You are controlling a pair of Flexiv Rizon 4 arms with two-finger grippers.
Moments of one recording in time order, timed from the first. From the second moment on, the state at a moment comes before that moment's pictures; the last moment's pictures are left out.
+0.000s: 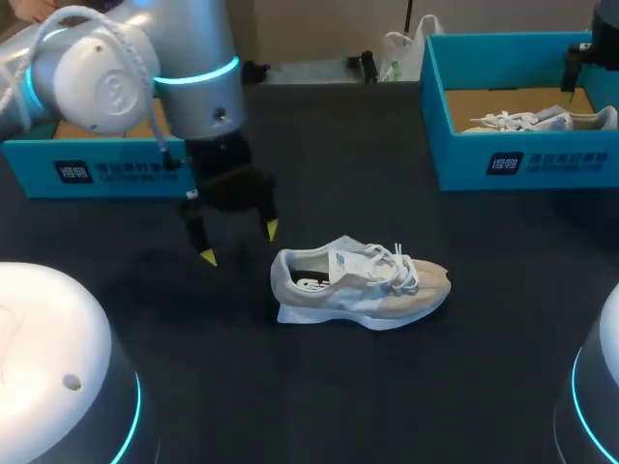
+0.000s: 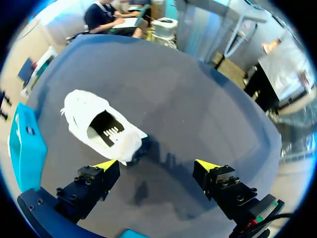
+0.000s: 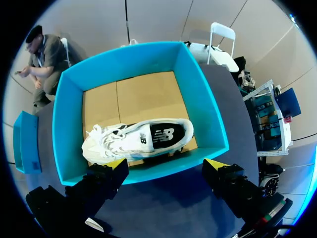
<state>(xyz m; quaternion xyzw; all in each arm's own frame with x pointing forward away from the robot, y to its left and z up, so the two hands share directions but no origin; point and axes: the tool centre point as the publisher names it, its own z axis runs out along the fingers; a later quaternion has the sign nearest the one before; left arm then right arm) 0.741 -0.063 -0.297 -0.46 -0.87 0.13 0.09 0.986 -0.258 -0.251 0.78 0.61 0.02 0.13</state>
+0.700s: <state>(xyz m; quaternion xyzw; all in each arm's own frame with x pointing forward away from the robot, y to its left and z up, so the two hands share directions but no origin) 0.729 -0.019 -0.311 -0.35 -0.91 0.21 0.02 0.986 -0.258 -0.251 0.78 0.61 0.02 0.13</state>
